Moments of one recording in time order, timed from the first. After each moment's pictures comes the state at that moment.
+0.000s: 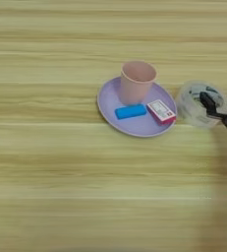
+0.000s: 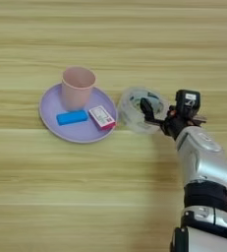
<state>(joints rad) -0.31 -0.49 -0.37 0.50 0.30 0.26 0.31</state>
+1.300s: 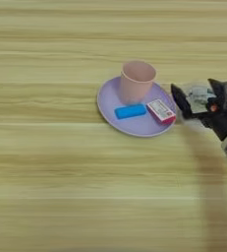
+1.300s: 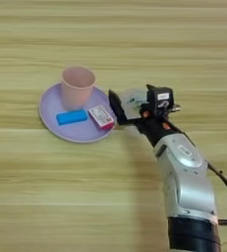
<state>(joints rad) -0.06 -0.37 -0.25 -0.01 0.29 0.14 0.42</state>
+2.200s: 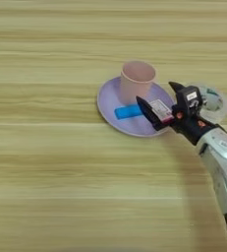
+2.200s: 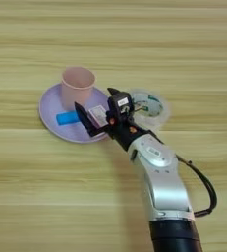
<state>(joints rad) -0.08 -0.34 -0.10 0.00 0.18 0.09 0.49</state>
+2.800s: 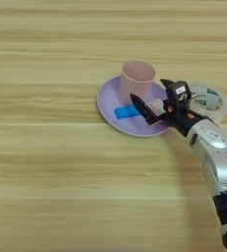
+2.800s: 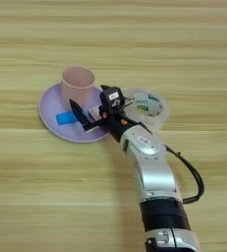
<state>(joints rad) -0.20 -0.32 -0.08 0.21 0.15 0.03 0.51</state>
